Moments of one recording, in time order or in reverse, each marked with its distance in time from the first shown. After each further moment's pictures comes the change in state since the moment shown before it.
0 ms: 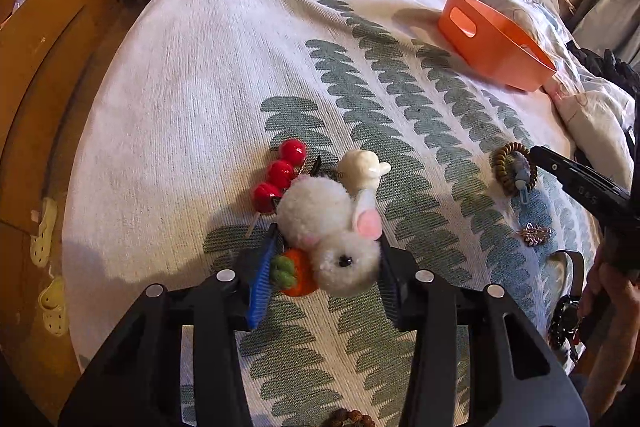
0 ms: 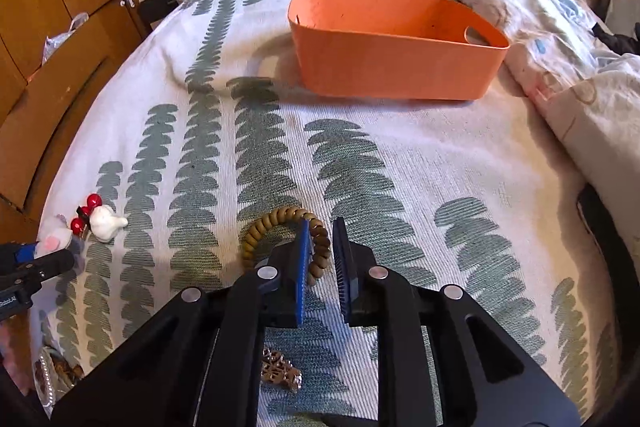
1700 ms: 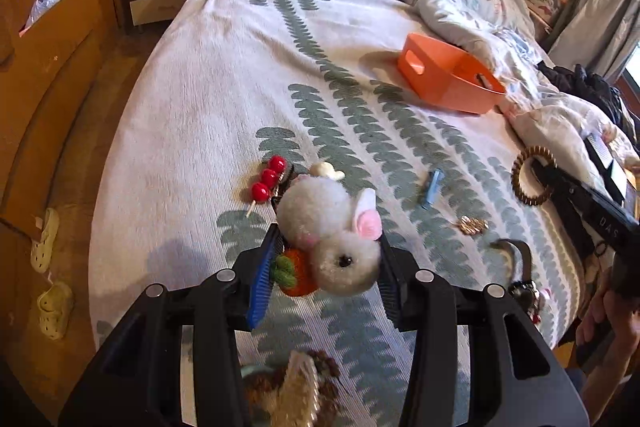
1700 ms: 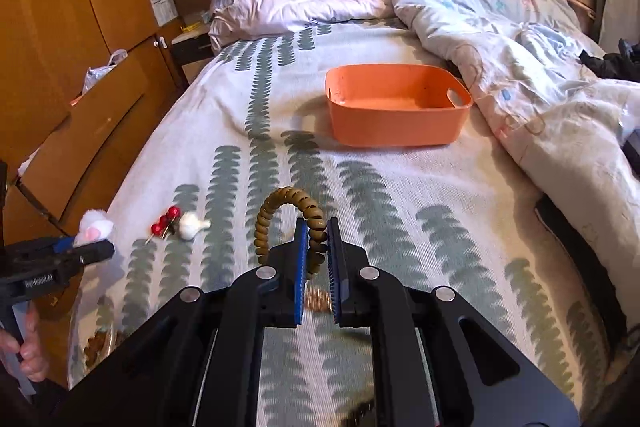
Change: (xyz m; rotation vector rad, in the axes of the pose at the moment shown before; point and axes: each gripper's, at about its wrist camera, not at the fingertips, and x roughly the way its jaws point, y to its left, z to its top) left arm -0.083 -0.020 -0.024 0.010 -0.128 -0.045; right arm -0.131 0.005 -0.036 0.007 -0.168 0.090
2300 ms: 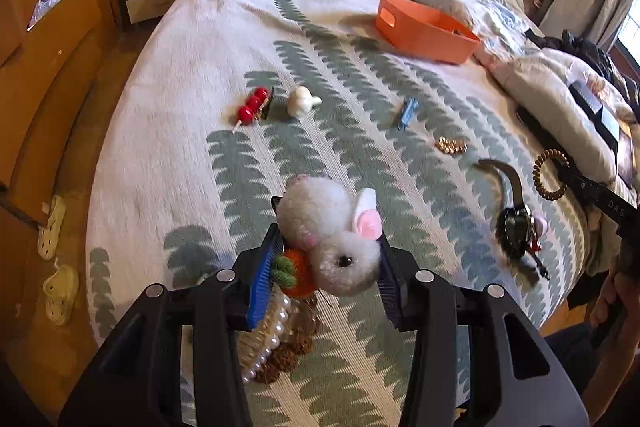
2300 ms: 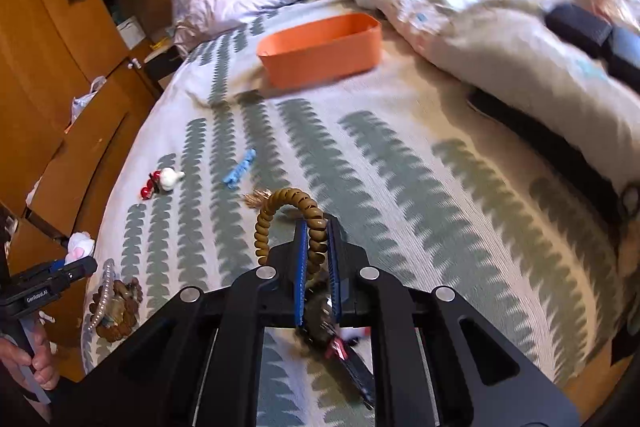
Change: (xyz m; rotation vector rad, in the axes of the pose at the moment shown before) left arm -0.015 -0.030 -0.073 0.058 0.039 0.023; right arm -0.048 -0.068 -0.086 0.221 0.039 -0.023
